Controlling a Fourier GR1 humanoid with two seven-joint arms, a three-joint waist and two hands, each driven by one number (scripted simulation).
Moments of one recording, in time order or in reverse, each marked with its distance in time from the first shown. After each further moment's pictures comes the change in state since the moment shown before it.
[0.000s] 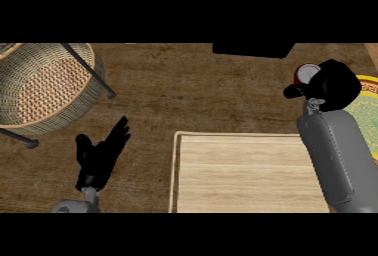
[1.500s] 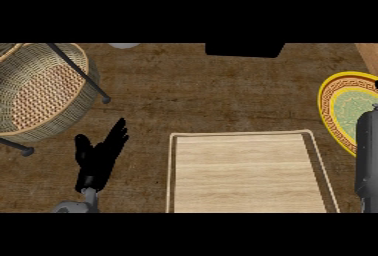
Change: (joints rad) left arm 0.009 -0.007 0.012 0.002 -0.002 0.015 0.011; right arm -0.026 -0.011 -0.592 0.128 0.811 -0.549 0.072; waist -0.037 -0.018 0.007
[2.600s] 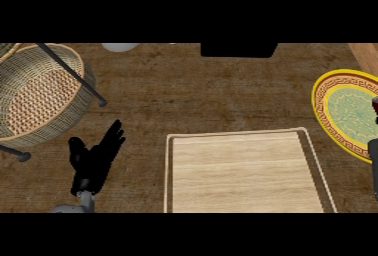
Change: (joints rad) left arm 0.025 0.000 0.019 -0.019 0.005 0.002 0.004; right arm -0.005 -0.145 -0.373 0.513 -0.530 -0.388 -0.311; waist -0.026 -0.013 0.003
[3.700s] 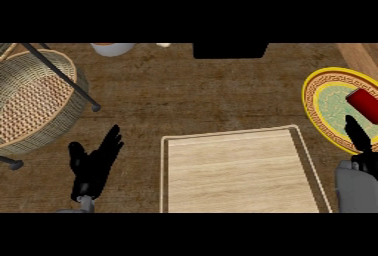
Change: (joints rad) left arm 0.029 -0.015 0.015 0.021 -0.011 0.005 -0.021; right arm 0.376 0.306 0.449 -0.635 -0.827 -0.235 -0.491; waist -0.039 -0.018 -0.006
